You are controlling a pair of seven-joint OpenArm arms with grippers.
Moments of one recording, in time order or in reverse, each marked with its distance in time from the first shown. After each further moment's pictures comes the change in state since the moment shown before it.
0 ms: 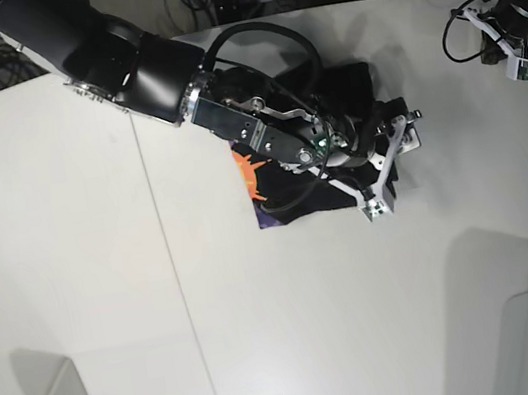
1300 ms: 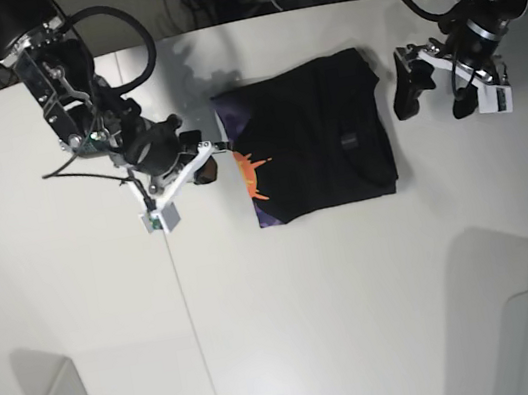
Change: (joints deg) left arm -11.2 19.6 -3.7 7.6 -18.5 -3.4 11.8; right arm -27.2 25.7 34.3 28.6 -0.3 10.8 -2.8
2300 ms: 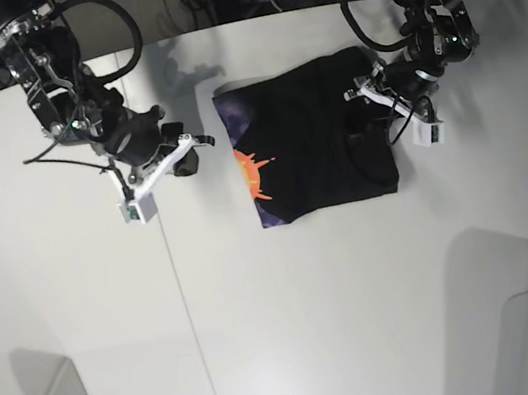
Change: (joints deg) left arm -7.9 1.2 16.5 -15.4 7.6 12.7 -1.5; right arm -5.0 1.3 4.9 2.3 0.3 0.4 0.8
